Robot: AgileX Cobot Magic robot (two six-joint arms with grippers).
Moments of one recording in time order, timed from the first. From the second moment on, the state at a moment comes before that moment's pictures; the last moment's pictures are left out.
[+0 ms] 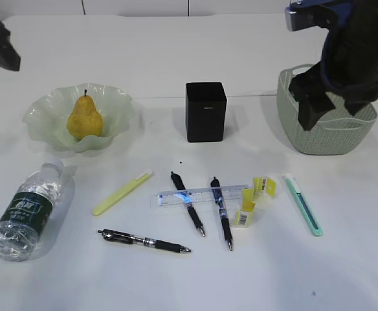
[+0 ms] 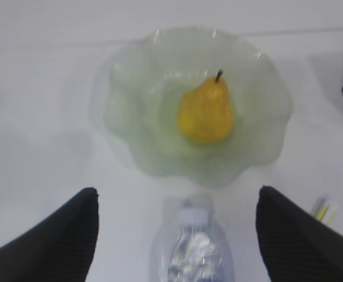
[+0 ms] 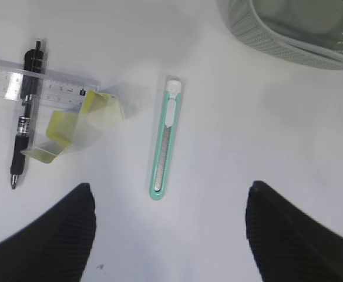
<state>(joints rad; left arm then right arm) -0.08 1.52 -1.24 -0.03 0.64 -0.09 0.30 1.69 -1.48 -0.14 1.19 0.06</state>
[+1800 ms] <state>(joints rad) -0.05 1.34 -0.97 -0.06 0.96 -0.04 0.32 1.96 -1.48 0.19 1.03 0.56</state>
